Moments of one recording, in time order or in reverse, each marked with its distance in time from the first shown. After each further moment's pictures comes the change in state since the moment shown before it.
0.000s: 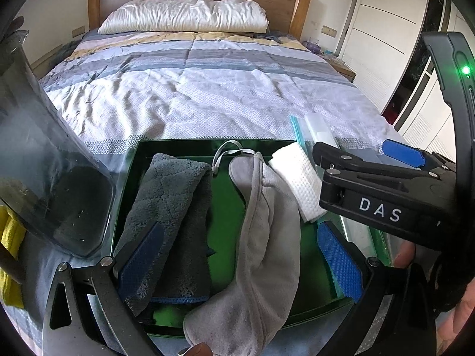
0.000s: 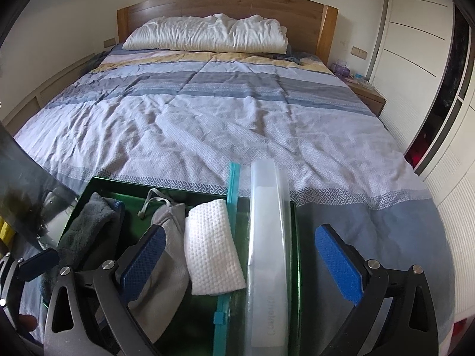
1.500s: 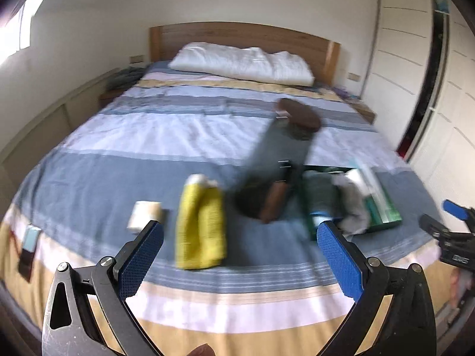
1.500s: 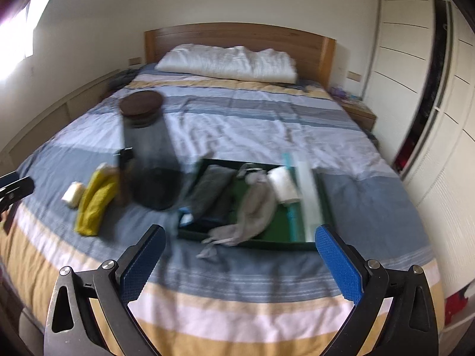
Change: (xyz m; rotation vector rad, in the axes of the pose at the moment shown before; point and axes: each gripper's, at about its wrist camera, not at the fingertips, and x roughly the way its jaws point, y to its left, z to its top) left arm -0.276 0.244 -0.083 -0.043 -0.194 0.140; right arm -0.298 0.141 -0.117 -0.011 -0.108 0.022
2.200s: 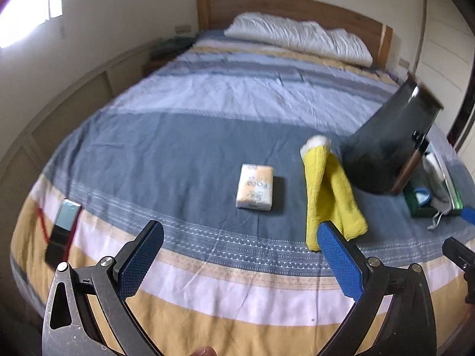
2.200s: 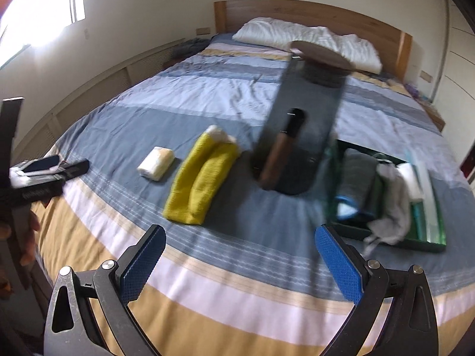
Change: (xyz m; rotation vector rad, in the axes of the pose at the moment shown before) left arm 0.073 0.153 -0.042 -0.051 0.141 0.158; right arm 0.069 0.171 0.002 -0.122 0.117 0.261
